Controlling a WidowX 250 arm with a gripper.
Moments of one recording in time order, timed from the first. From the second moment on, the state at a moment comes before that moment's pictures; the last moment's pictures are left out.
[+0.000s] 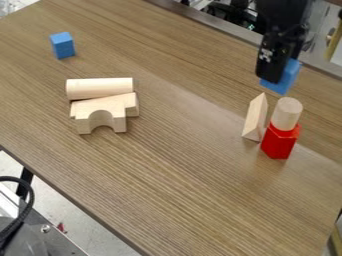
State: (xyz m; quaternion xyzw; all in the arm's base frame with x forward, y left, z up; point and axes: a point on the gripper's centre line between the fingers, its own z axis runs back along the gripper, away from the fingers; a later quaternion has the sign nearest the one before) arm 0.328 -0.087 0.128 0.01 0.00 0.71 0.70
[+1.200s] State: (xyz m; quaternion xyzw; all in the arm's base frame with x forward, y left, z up) arm 0.351 -0.099 0.107 0.02 0.00 0.72 0.70
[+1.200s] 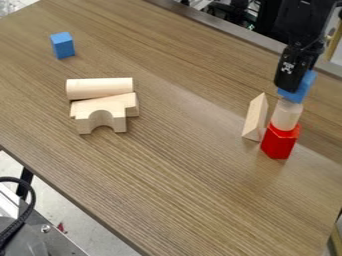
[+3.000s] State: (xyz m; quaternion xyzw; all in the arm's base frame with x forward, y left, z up) arm 0.333 -0.105 0.108 0.00 0.00 0.72 0.70
